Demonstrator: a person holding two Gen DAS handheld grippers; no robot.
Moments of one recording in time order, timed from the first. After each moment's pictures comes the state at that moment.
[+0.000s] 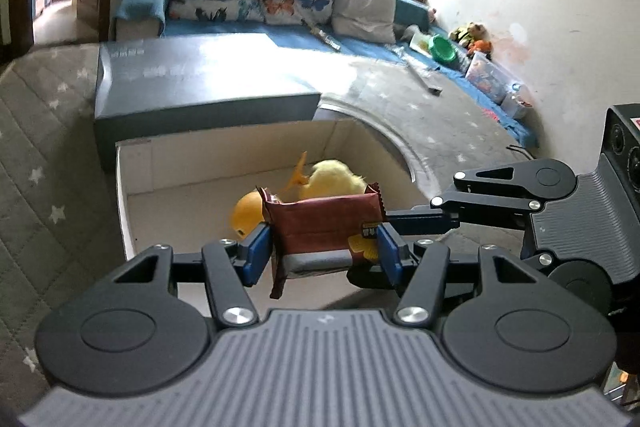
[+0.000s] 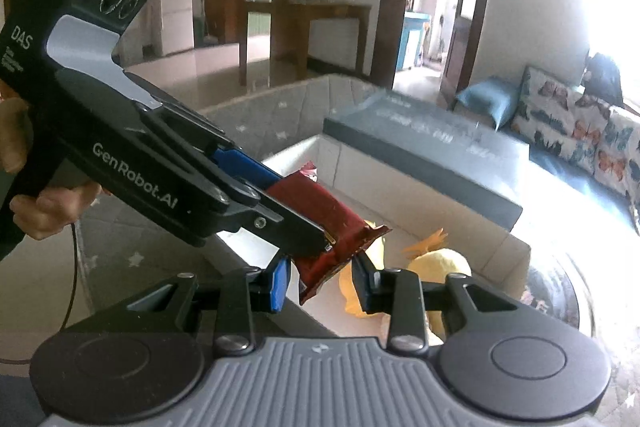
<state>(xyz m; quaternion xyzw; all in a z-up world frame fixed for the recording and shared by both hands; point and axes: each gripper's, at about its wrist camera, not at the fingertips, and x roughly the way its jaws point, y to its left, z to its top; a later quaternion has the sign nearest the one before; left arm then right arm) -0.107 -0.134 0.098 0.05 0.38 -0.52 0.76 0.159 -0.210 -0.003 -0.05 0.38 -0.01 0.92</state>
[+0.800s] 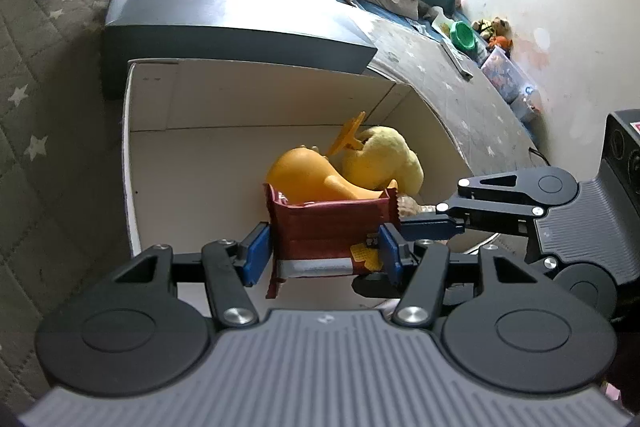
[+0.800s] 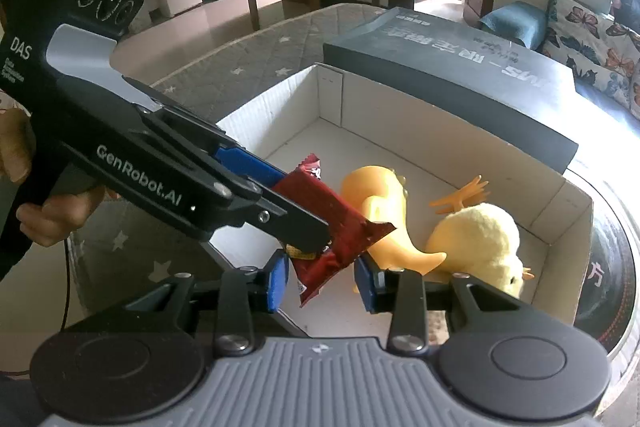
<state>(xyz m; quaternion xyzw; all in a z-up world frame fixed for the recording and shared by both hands) -0.063 -0.139 0.046 0.01 0.46 -0.49 0.74 0.198 -0.237 -0.045 0.01 0.47 0.02 0.88</state>
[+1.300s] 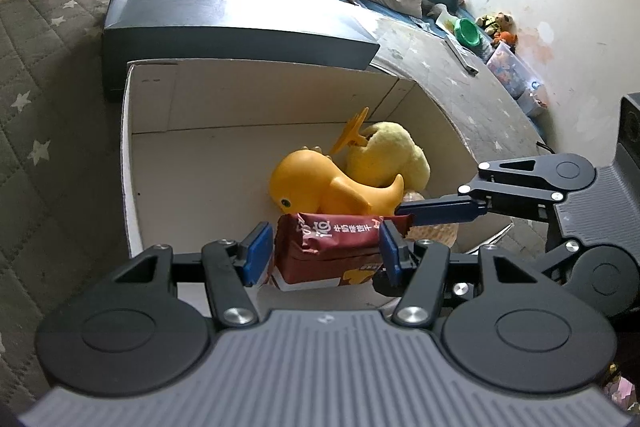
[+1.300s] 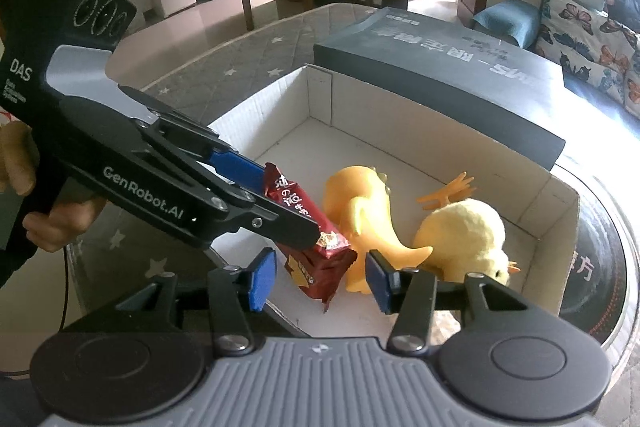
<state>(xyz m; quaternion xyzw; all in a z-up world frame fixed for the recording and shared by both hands) -0.067 -0.143 0.046 0.03 0.46 -0.49 0.74 0.195 -0.240 -0.038 0.01 0.47 0.01 0.88</state>
